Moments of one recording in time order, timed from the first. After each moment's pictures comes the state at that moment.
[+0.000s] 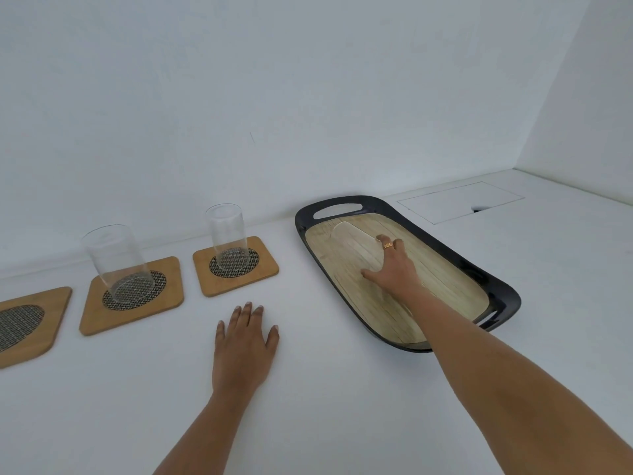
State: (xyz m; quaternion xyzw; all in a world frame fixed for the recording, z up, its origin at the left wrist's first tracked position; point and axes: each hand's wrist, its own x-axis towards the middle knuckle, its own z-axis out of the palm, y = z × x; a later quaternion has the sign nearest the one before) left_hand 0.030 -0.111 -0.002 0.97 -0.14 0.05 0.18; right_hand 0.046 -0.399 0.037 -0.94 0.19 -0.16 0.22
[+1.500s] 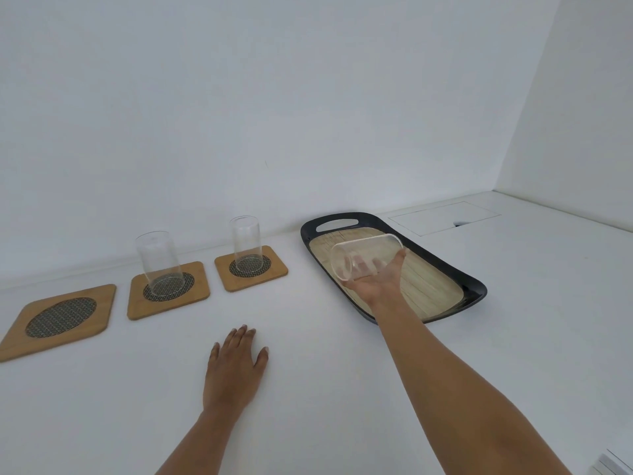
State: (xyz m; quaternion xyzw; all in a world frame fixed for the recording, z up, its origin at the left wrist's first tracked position) left_hand -0.029 -0.051 -0.001 0.97 -0.14 0.04 0.22; right_hand -0.024 -0.302 0.100 -0.20 0.19 -0.15 0.95
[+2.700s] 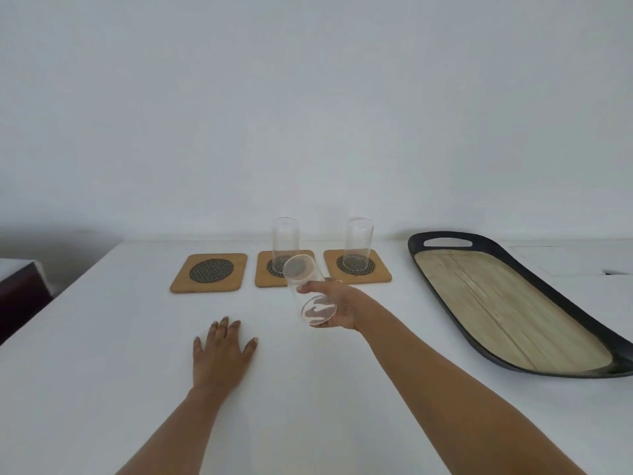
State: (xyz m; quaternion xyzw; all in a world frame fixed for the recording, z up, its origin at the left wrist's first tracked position) left_hand -0.030 0.115 0.001 0.98 0.08 0.03 0.16; right_hand 0.010 -0.091 0.106 -0.68 0.11 0.25 0.68
